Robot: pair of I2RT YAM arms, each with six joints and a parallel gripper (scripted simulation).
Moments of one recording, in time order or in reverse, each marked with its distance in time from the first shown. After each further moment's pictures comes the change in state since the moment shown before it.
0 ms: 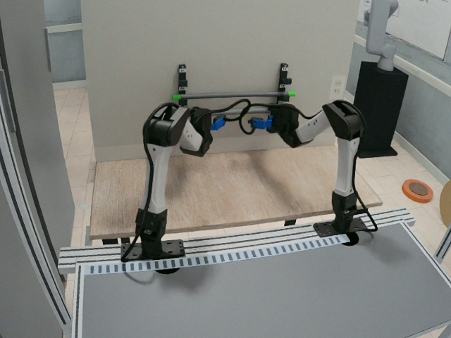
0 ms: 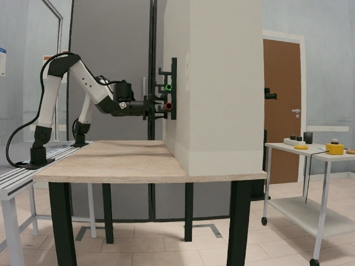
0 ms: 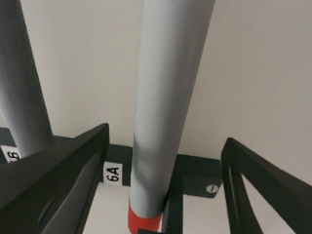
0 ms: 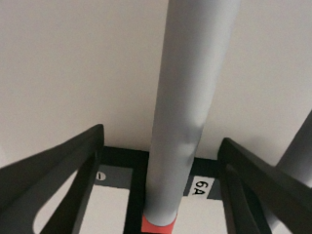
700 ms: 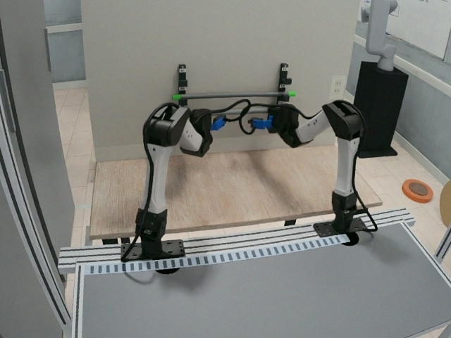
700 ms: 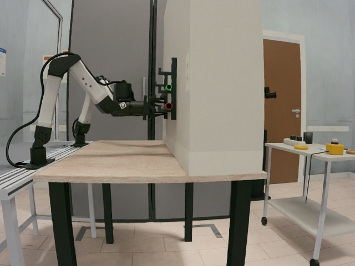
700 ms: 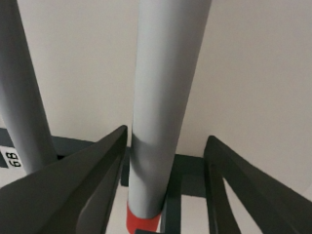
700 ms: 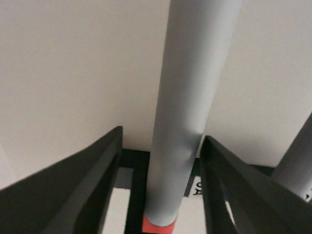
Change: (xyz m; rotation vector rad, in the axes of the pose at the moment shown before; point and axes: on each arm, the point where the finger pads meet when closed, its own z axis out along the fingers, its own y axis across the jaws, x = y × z) left arm 0.000 -0.001 0.000 0.002 -0.001 0.001; right arm 0.000 0.001 0.000 -0.001 0.000 -0.001
